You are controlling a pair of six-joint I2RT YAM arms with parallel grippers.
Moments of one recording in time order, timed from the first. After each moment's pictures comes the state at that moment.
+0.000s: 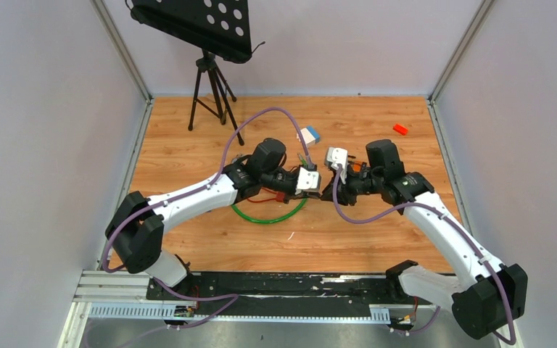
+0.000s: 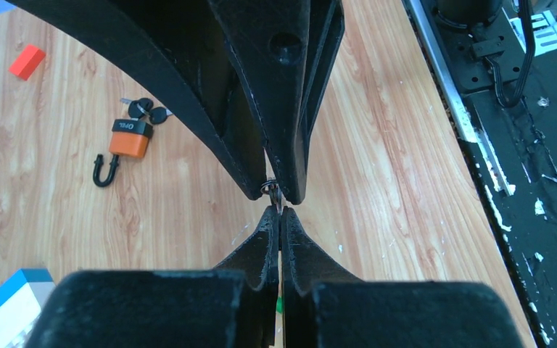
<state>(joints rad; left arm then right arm) -0.84 1.53 1.09 -0.09 0.76 0.61 0.42 1.09 0.94 -0.58 -0.77 -0.54</state>
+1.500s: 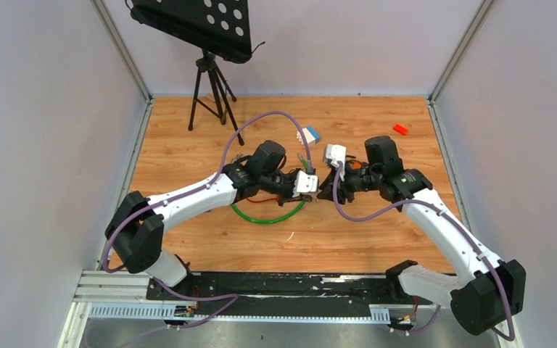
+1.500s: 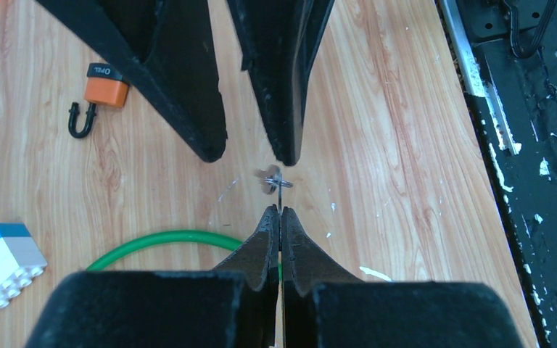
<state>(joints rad) -0.83 1.53 1.09 -0.22 0.70 0.67 0.42 1.11 0.96 -0.57 -0.82 -0.57</state>
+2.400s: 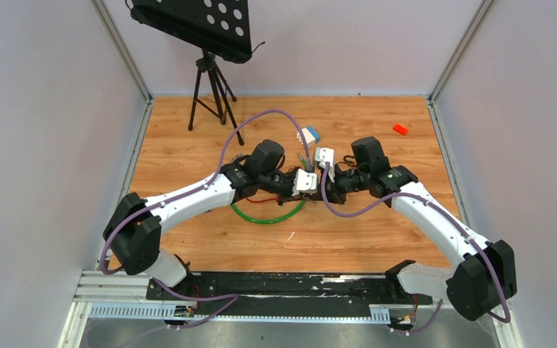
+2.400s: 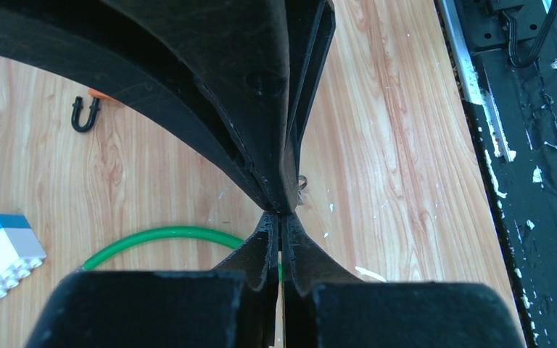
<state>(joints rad) -0.84 1.51 1.09 -0.22 0.69 0.63 0.47 1.21 0.95 -0.52 -0.81 -0.54</state>
